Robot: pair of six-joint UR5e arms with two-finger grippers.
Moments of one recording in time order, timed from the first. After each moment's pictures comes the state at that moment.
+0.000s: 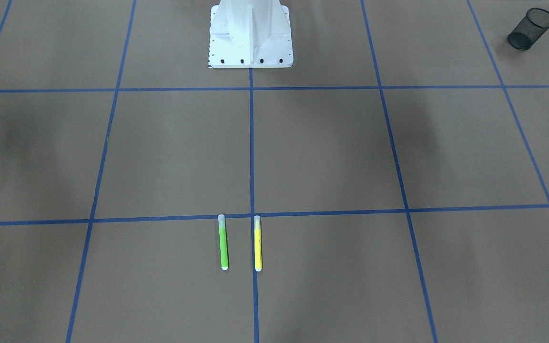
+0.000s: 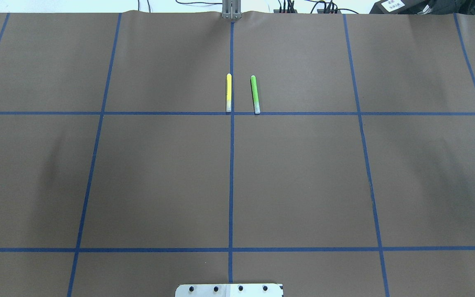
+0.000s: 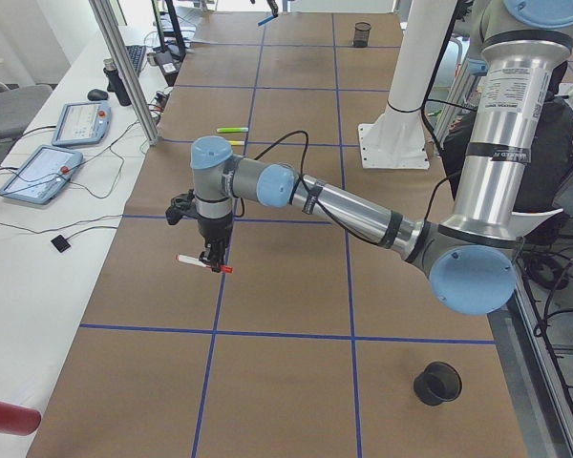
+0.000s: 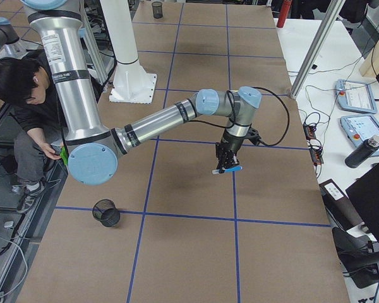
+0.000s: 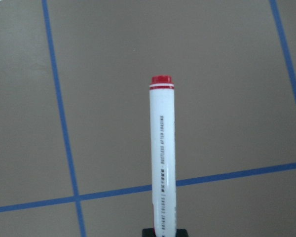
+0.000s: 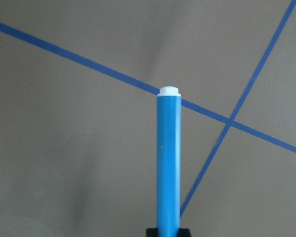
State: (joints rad) left arm -1.40 -1.68 -1.81 -1.40 -2.07 -0.01; right arm 1.30 -1.38 1.80 -2.10 2.02 -0.29
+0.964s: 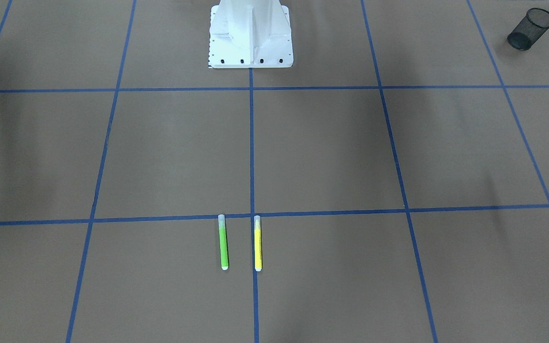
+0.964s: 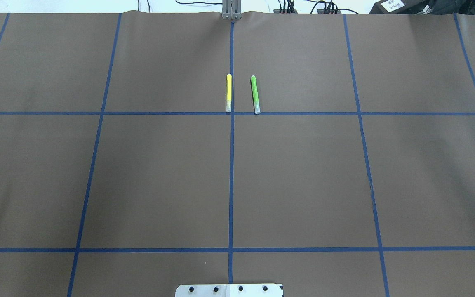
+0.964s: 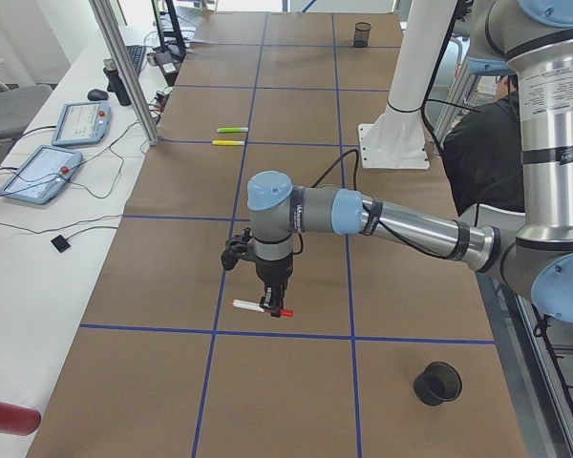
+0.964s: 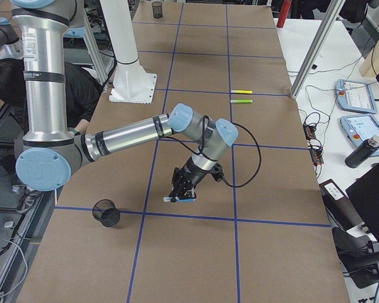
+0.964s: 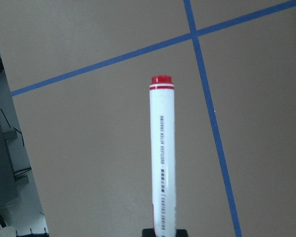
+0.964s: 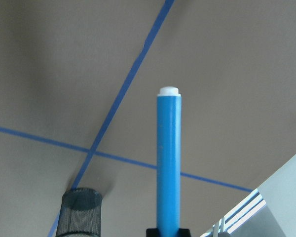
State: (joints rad) left arm -1.49 -1.40 -2.00 -1.34 -2.06 0.15; right arm 1.40 -1.66 1.95 -2.45 1.97 -0.60
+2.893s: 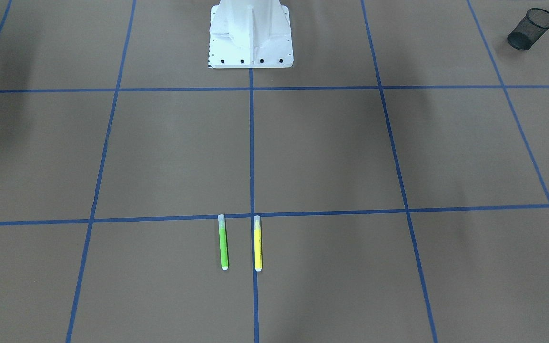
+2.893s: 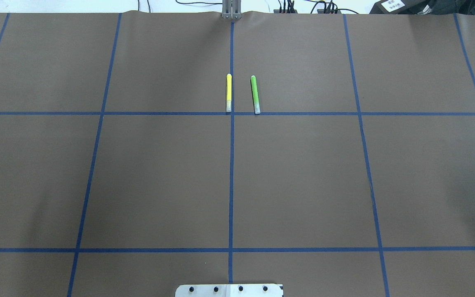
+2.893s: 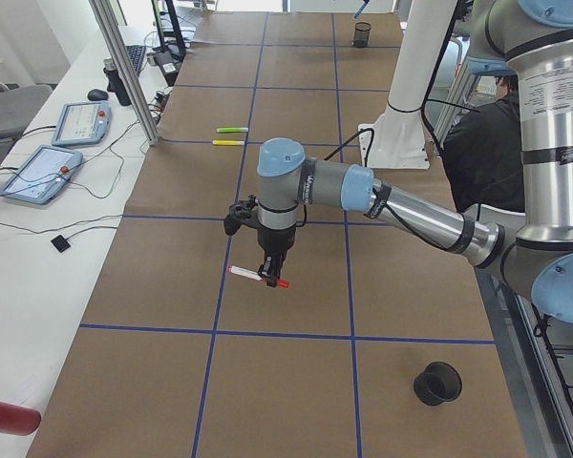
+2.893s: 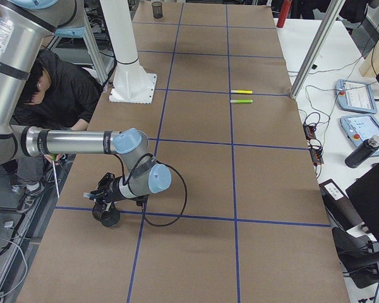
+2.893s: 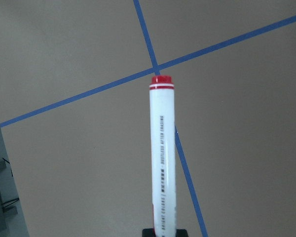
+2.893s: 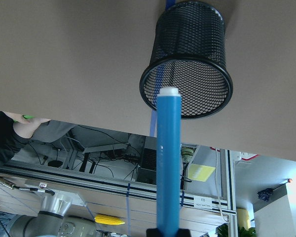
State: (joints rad) left arm -1.49 -1.41 -2.11 -1.34 -2.10 0.14; right arm 1.39 -2.01 1.96 -2.65 2.23 -0.76
